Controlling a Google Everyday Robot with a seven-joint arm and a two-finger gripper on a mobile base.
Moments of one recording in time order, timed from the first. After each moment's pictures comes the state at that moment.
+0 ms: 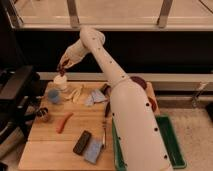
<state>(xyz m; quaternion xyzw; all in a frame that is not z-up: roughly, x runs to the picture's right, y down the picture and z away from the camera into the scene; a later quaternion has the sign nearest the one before) -0.218 -0.161 0.838 -0.01 -0.44 -0.37 0.82</state>
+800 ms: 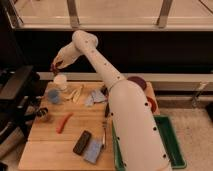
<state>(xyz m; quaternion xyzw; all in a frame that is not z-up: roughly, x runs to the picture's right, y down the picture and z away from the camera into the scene) -0.265 -0.157 0.840 0.05 -0.44 -0.42 0.79</state>
